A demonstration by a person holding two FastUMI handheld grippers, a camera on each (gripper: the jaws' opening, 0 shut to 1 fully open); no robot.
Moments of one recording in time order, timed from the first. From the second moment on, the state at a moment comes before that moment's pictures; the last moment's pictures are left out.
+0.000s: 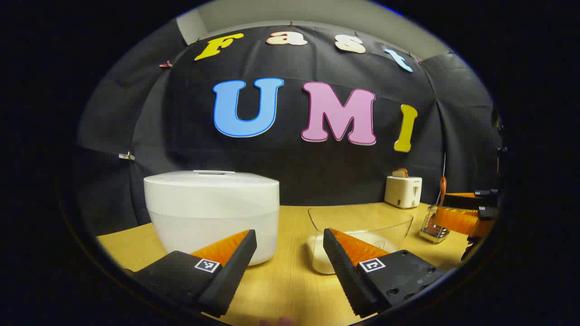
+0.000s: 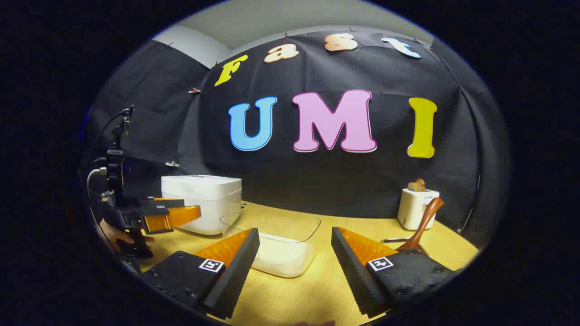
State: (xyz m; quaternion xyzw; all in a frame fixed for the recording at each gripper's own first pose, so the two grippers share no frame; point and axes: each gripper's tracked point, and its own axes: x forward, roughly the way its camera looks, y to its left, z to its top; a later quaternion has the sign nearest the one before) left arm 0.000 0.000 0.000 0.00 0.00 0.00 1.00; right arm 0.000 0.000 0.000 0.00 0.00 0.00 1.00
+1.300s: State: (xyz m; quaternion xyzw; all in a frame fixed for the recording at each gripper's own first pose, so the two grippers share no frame) left arm -0.004 0.039 0.106 -0.01 -0.06 -0.01 1.00; right arm -0.018 -0.024 0.033 0.03 -0.03 -0.02 1.00
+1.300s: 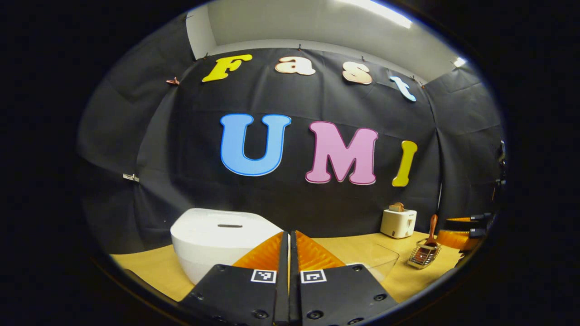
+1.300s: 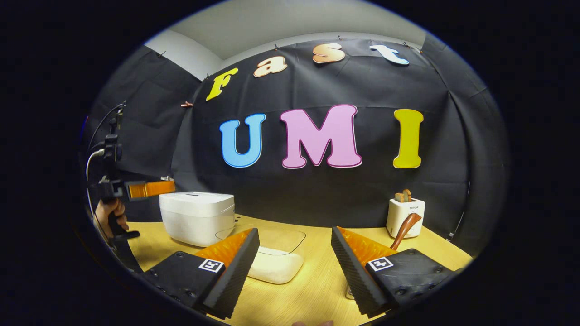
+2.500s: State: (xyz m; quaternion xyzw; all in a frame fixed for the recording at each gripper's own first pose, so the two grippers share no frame) left arm 0.115 0.137 0.050 -0.02 0.19 0.05 0.98; right arm -0.014 -0.032 0.027 0.05 -0.02 -0.03 1.00
